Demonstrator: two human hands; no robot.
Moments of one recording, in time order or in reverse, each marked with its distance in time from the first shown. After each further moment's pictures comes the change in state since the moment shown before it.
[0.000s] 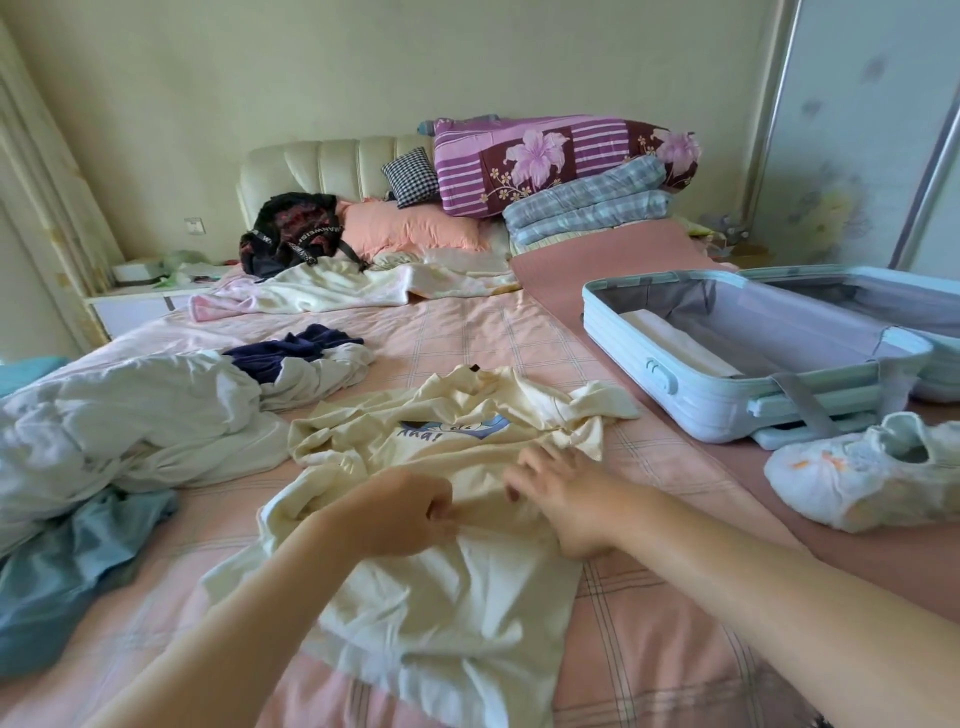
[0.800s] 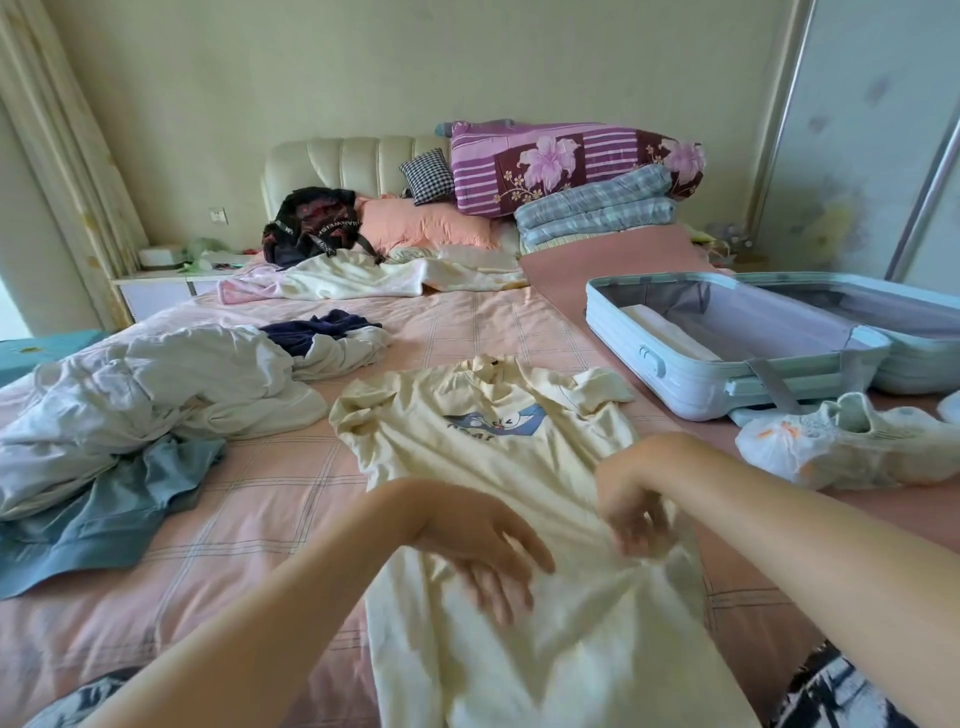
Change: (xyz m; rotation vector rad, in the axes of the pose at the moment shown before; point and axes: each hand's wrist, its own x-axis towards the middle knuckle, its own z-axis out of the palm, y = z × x) left_hand -0.060 0.077 0.000 -0.746 -0.832 0.053; right_hand -0.046 -0.002 -0.021 0.150 -0.825 0.410
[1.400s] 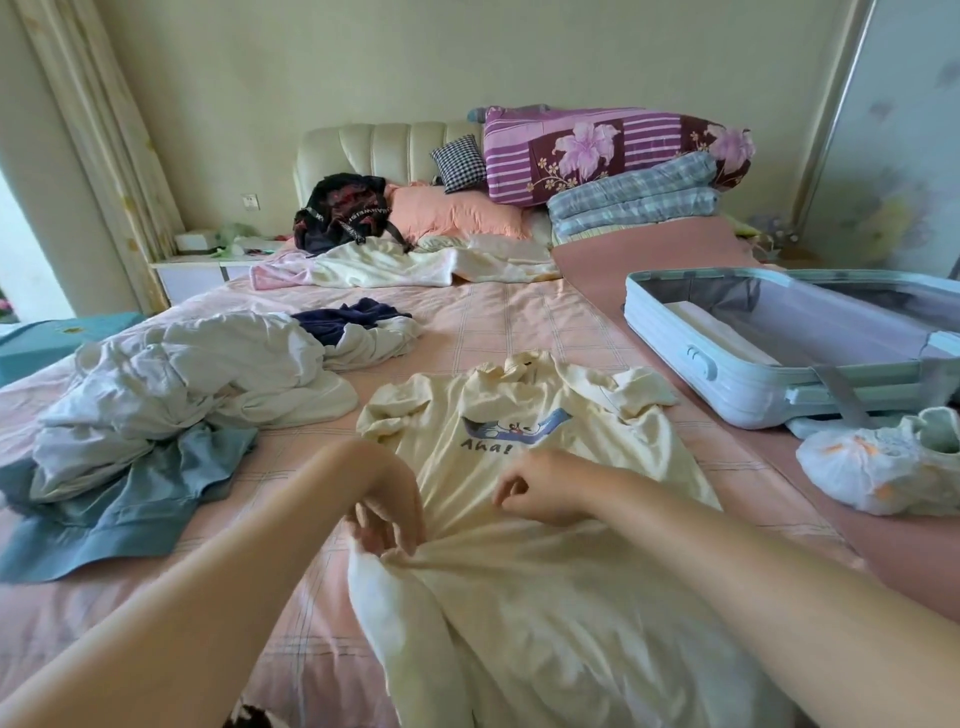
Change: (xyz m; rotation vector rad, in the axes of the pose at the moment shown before) left_hand -0.045 -0.060 -0.080 0.410 0.234 -0.647; right_hand 0.036 -0.087 -0.016 0.289 0.579 -0.485
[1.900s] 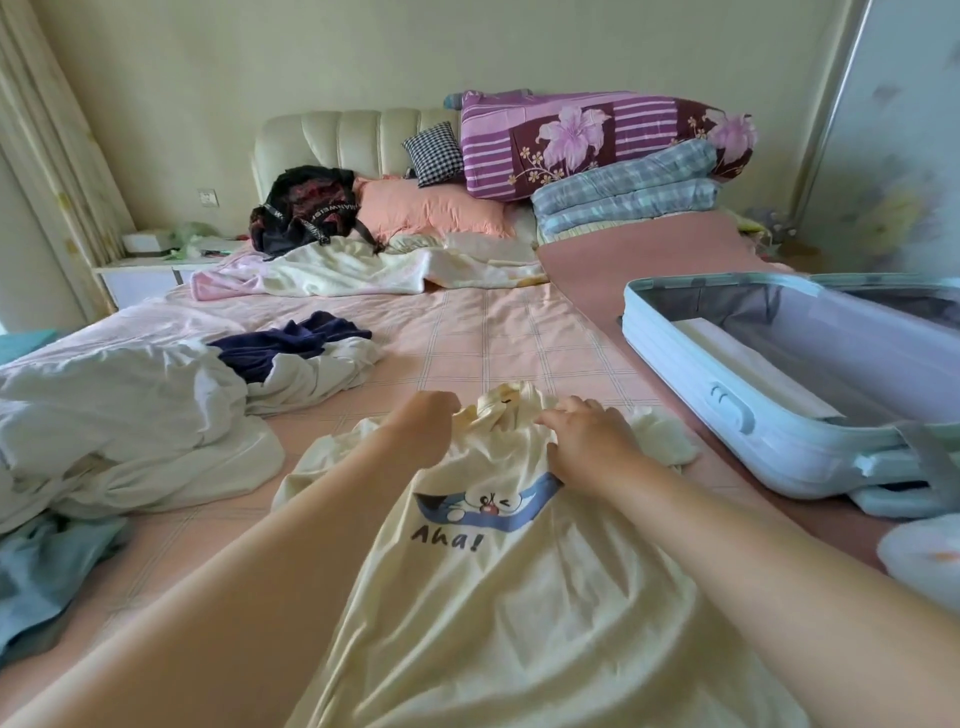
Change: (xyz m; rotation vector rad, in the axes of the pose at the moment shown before) left_hand 0.151 0.060 -0.140 -0.070 0.850 0.200; right_hand 0.130 0.134 -0.061 -0.343 0.390 0.232
